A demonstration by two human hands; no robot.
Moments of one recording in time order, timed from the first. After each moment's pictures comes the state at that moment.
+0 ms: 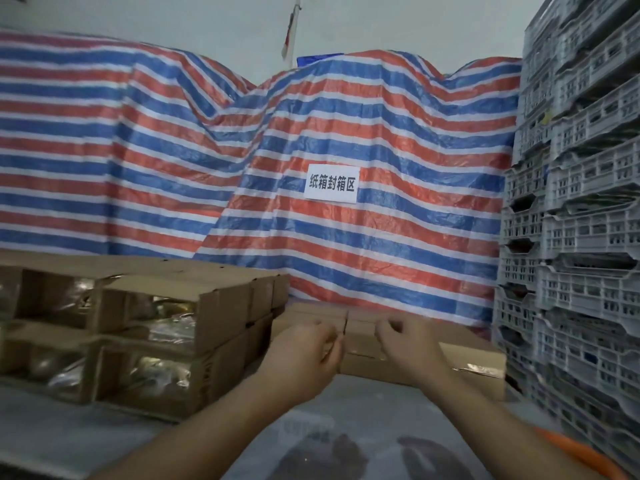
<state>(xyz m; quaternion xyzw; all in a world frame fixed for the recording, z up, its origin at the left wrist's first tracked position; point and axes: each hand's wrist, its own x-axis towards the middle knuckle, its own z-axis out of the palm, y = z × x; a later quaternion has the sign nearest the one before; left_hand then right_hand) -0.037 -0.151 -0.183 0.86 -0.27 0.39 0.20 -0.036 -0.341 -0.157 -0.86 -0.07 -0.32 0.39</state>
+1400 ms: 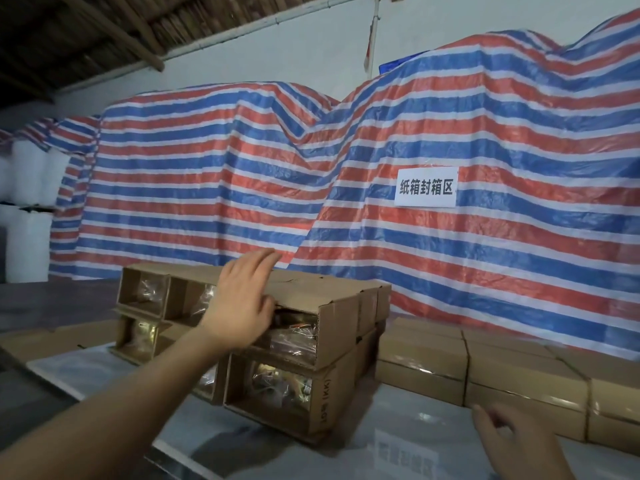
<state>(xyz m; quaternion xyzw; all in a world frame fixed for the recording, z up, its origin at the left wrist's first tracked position) -0.018 0.096 -0.152 0.83 -0.09 0.56 0.03 0.010 -0.293 -0.251 -0.84 -0.09 -0.35 0.40</state>
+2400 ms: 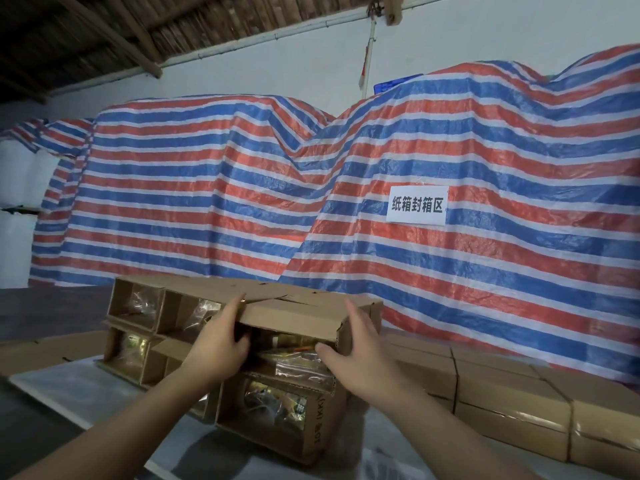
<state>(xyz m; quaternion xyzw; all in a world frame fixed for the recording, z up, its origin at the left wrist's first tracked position) -0.027 0.110 -0.178 0.84 -0.01 0.41 0.36 0.003 -0.134 -0.159 -0.84 -0.32 -0.19 0.39</state>
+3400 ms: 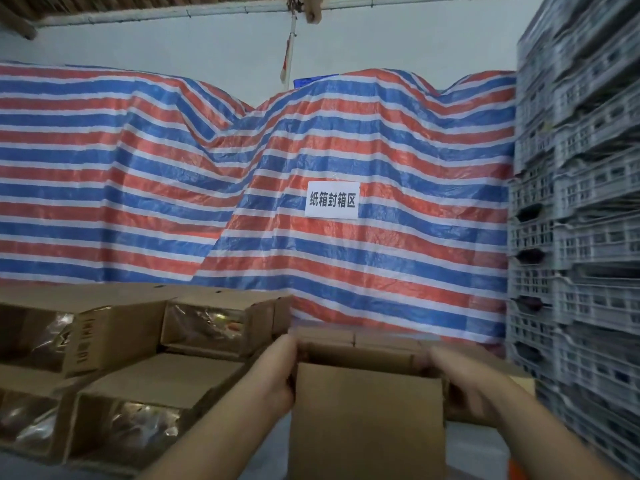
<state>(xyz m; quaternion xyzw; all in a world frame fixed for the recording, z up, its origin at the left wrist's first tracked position) -0.039 -0.137 -0.147 0.57 -0.04 -0.01 0.82 -0.018 -0.381 -0.137 -0.81 0.09 -0.06 0.57</state>
